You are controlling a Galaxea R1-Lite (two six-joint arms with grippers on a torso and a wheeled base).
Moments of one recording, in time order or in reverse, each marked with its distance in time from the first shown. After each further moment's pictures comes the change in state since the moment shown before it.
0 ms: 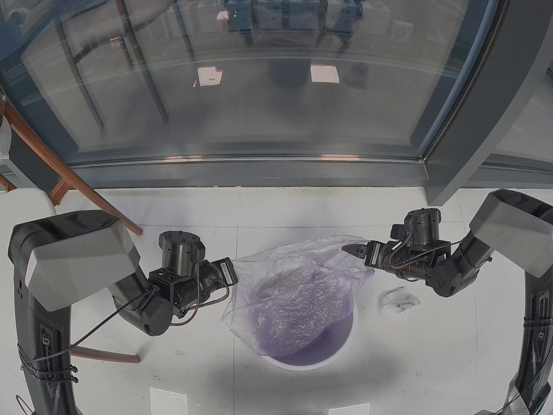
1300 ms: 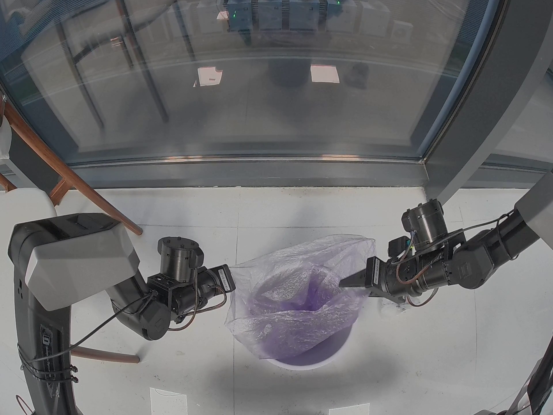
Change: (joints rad) left arm 0.001 -0.001 0.042 -0.010 0.006 0.003; right arm 0.143 -0.266 0.060 0.558 0.084 0.145
